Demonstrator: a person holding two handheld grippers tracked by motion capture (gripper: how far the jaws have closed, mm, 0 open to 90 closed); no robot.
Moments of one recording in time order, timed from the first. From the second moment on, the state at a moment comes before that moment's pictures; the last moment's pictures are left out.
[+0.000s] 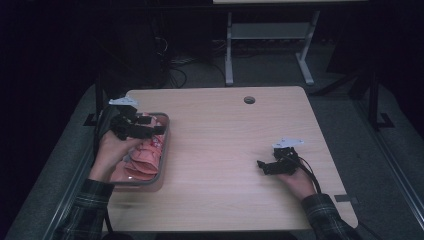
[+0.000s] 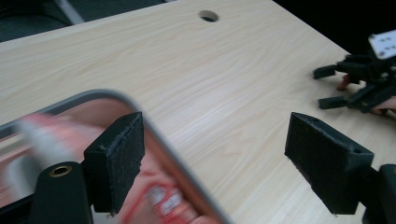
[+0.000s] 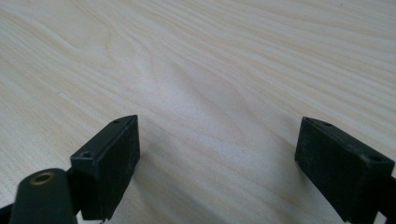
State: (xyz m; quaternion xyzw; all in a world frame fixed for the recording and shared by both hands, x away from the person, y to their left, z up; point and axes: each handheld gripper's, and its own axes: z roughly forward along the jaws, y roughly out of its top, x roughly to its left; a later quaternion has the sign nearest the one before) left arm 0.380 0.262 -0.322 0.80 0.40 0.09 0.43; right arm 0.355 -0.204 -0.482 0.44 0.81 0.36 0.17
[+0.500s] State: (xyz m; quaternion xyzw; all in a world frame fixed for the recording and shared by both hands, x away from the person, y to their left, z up) left arm 0.355 0.186 -0.358 0.83 0.35 0.08 0.42; right arm 0.355 -0.204 -0.482 0.44 0.81 0.36 0.17
